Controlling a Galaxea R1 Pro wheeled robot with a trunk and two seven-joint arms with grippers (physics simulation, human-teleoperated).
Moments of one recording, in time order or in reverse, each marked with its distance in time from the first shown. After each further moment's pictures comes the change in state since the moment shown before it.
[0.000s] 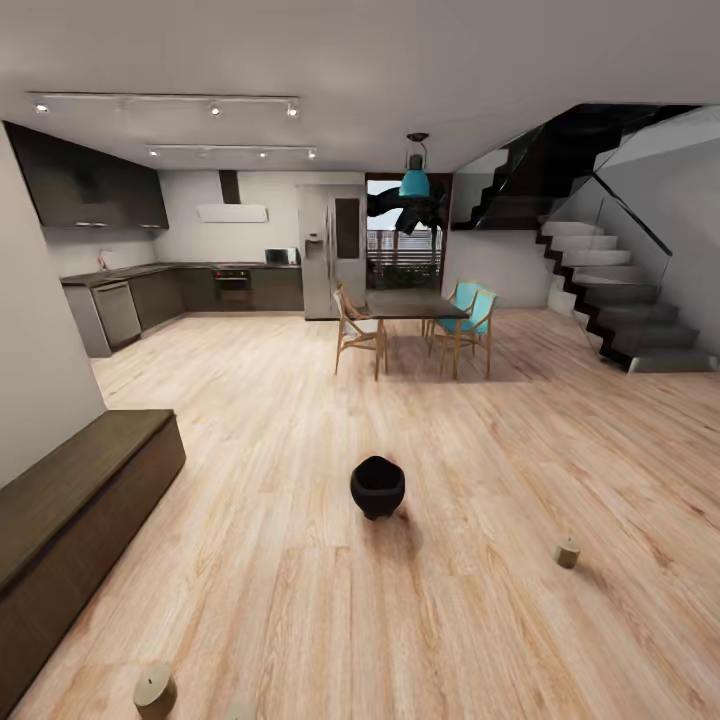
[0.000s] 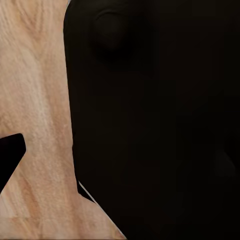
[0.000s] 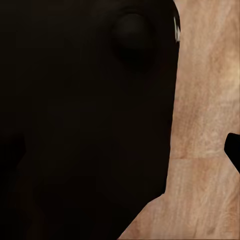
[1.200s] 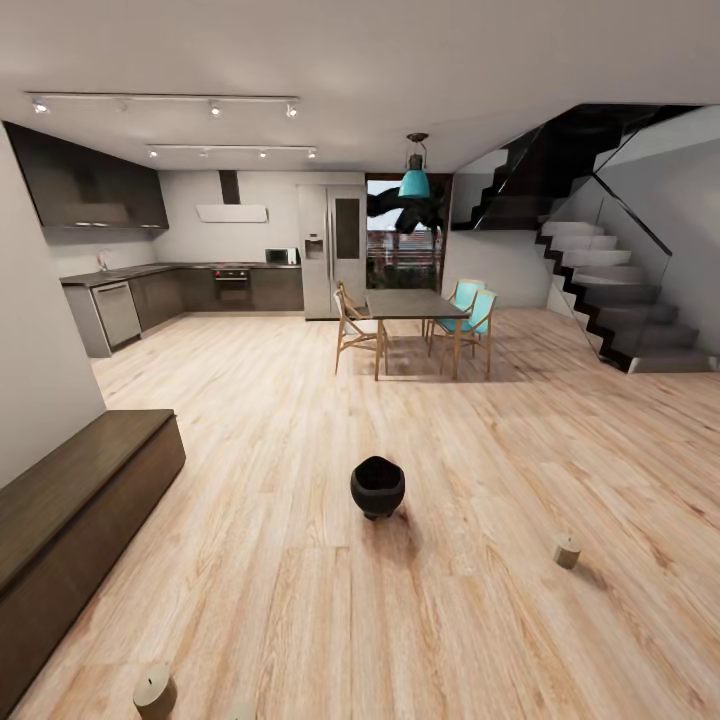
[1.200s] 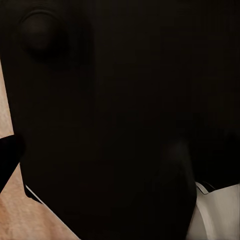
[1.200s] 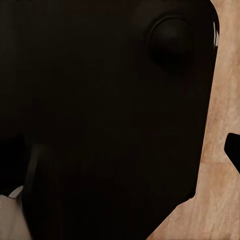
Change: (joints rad) left arm -0.001 -0.068 0.012 -0.004 0.010 0.006 -0.011; right arm -0.001 0.044 -0.001 -0.003 -0.004 -0.004 -0.003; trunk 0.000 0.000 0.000
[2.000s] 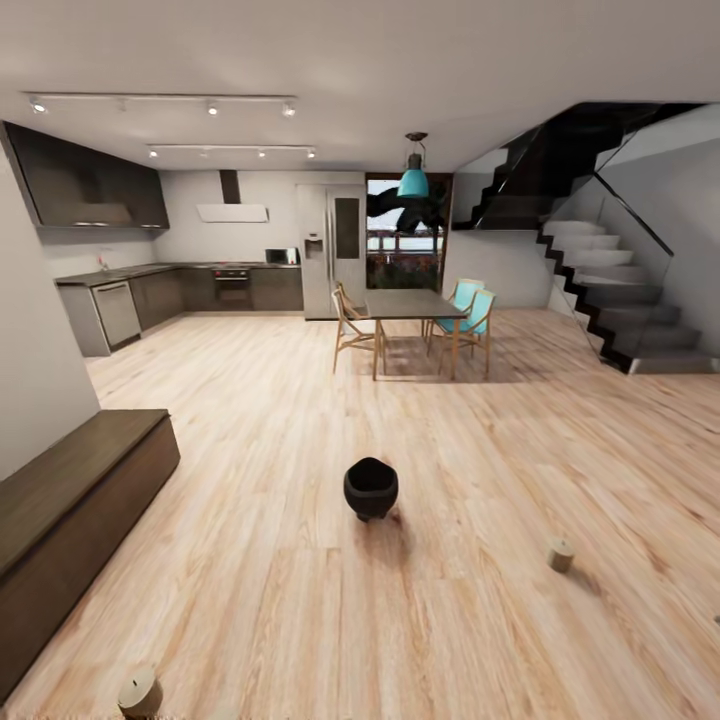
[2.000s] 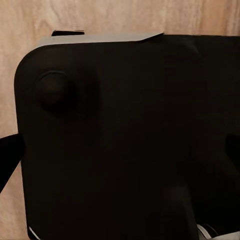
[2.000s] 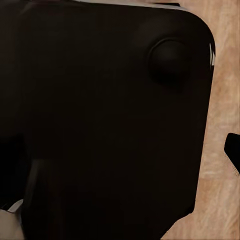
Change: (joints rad) left arm 0.000 0.000 -0.002 -0.025 0.004 -0.114 0.010; right arm 0.000 0.000 0.004 -0.001 0.008 -0.052 0.000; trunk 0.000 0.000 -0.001
